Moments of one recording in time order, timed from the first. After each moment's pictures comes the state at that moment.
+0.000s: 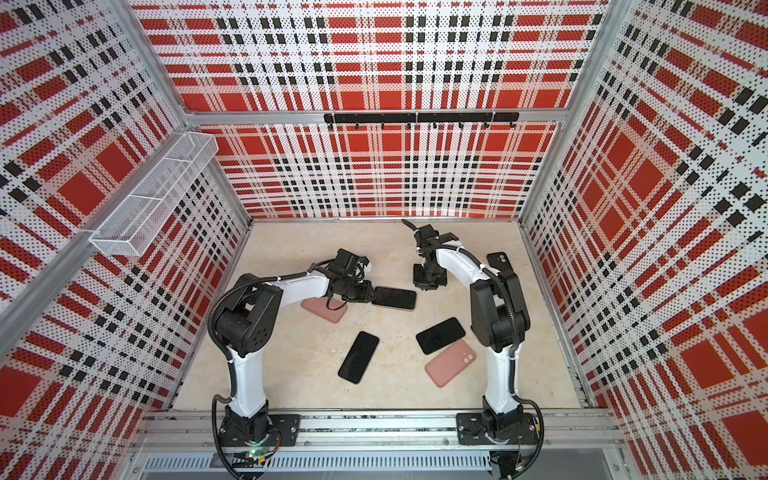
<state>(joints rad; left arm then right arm) -0.49 2.02 1.26 -0.29 0.37 -0.34 0.38 2.03 1.65 -0.98 -0.09 0.39</state>
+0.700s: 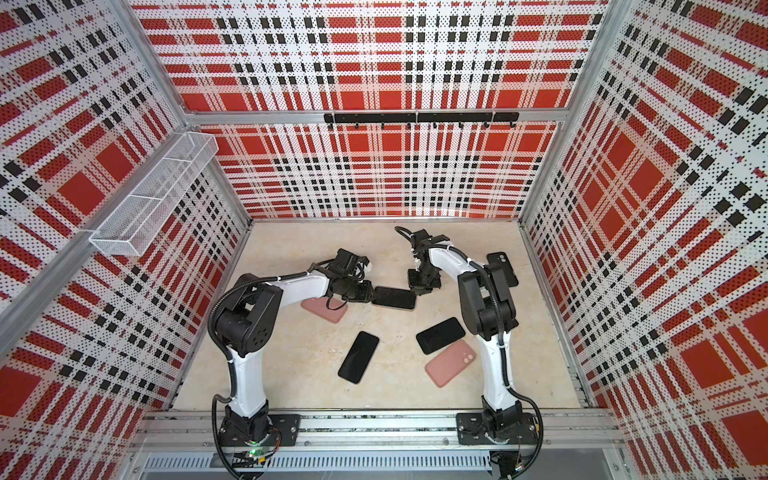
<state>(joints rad) -0.49 2.02 1.26 -0.29 0.37 -0.34 0.38 2.16 1.70 -1.00 -0.17 0.30</state>
